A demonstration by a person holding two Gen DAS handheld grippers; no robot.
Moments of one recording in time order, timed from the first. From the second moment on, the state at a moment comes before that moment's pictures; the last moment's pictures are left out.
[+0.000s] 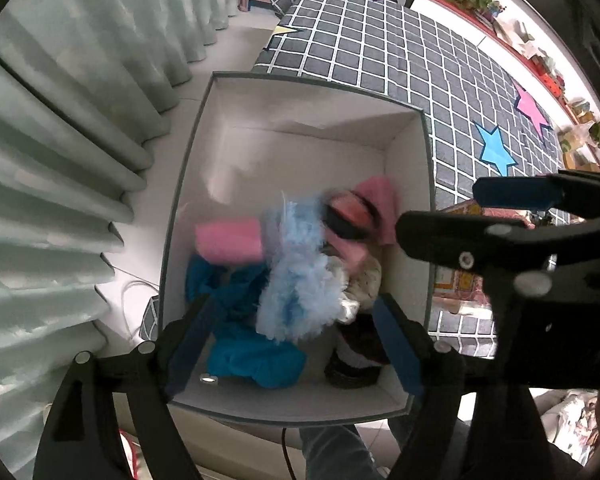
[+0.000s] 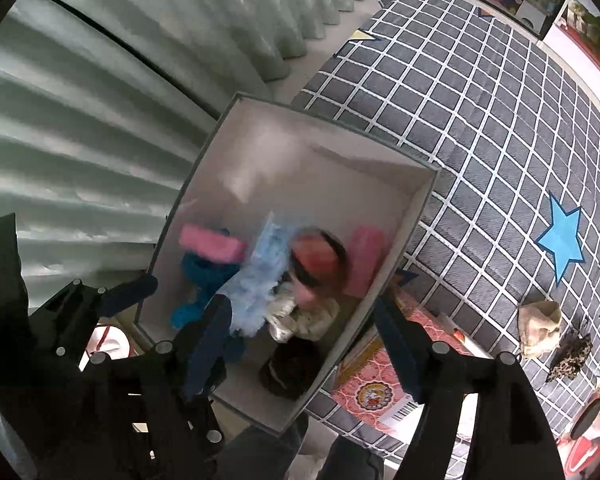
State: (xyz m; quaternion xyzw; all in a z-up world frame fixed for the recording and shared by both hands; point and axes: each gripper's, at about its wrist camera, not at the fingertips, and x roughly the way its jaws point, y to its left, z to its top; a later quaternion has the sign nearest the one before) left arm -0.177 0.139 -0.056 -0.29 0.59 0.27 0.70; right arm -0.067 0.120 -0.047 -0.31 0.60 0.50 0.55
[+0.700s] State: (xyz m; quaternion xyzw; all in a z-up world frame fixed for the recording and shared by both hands) left arm -0.157 0.134 -0.032 -0.31 0.57 0.25 0.72; right arm -0.020 0.090 -0.021 -0.25 0.59 0.48 0.60
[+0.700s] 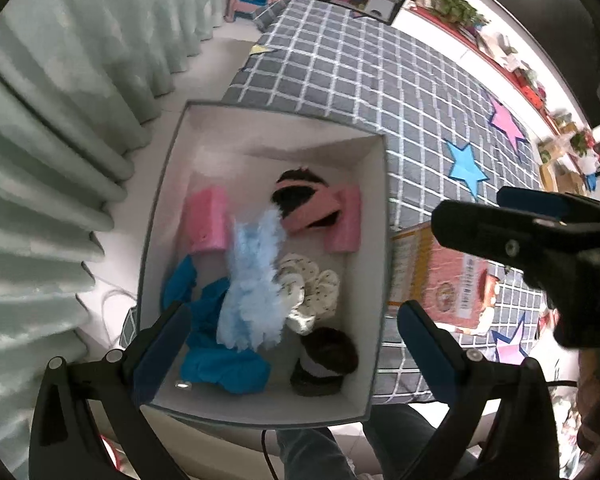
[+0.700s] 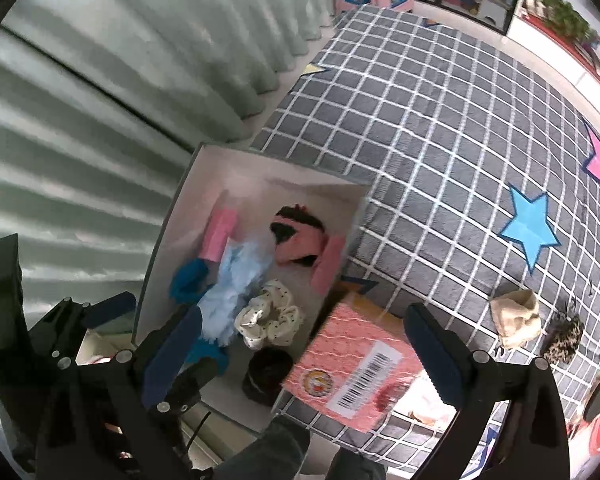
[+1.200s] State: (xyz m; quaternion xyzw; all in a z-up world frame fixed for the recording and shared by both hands) left arm -0.042 0.057 0.012 -0.26 0.58 0.12 0.77; right arm 0.108 -0.038 -0.034 -0.15 0.63 0.37 0.66
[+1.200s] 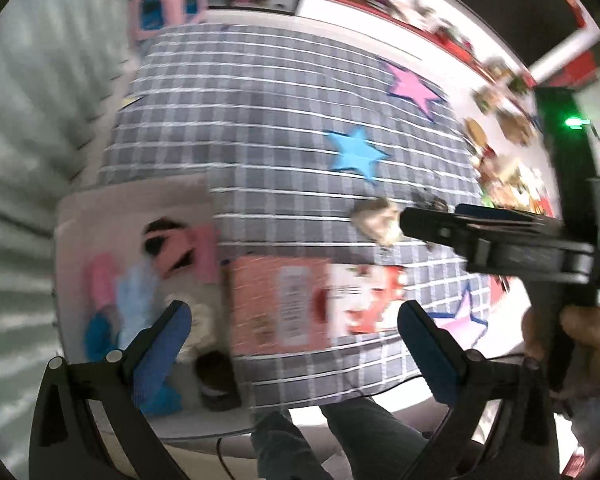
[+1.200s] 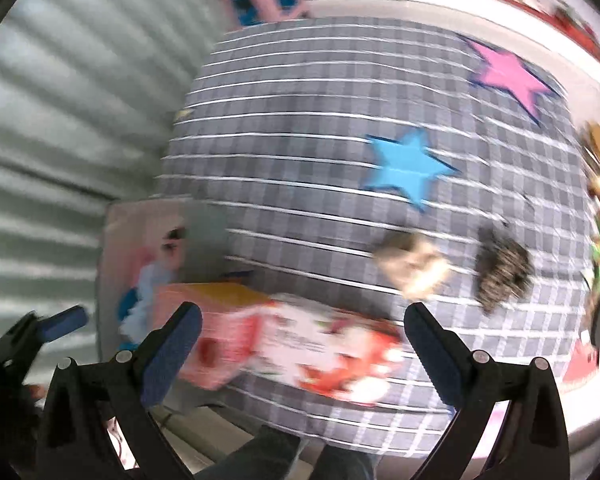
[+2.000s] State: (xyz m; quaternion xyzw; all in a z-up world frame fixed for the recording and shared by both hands) left arm 0.132 -0.050 -0.114 -0.16 0.70 0.11 0.69; right arm 0.246 -0.167 -0.208 -0.08 0.72 0.20 0.66
